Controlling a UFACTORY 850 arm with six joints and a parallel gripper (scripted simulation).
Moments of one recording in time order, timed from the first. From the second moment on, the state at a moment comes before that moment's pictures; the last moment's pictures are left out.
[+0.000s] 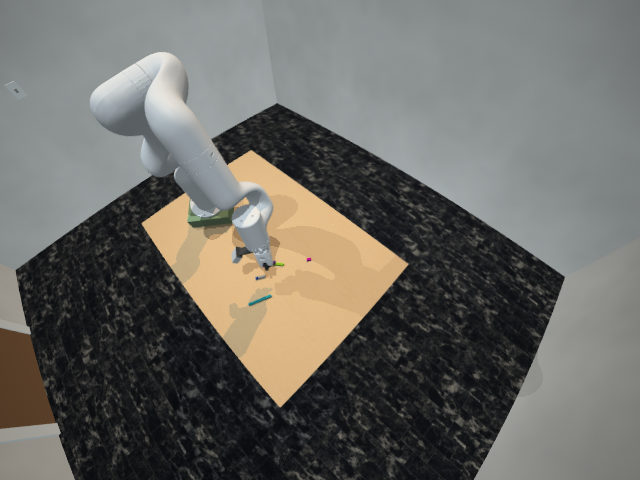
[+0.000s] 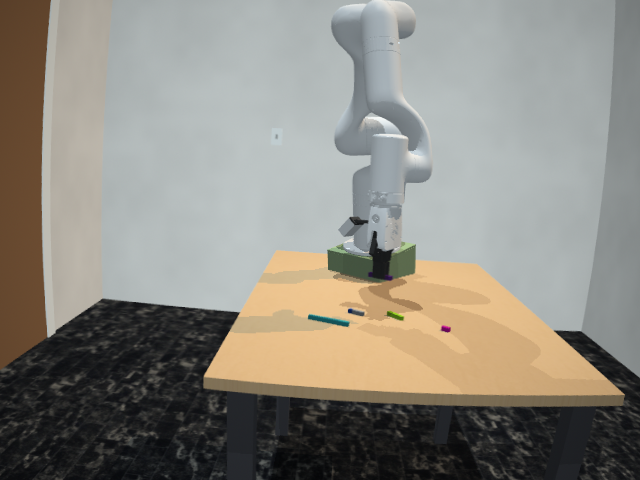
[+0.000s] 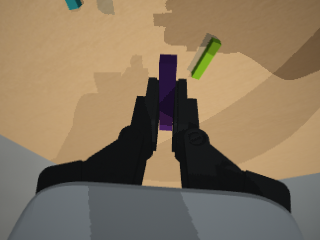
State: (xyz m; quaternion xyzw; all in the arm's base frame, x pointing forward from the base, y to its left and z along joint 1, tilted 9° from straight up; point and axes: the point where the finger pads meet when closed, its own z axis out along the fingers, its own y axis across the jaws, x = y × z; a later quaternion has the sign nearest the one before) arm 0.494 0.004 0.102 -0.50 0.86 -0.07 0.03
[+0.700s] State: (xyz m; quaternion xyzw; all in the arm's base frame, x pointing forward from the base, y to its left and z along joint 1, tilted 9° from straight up) arm 0.498 -0.002 0.052 -0.50 0.86 -0.07 0.03
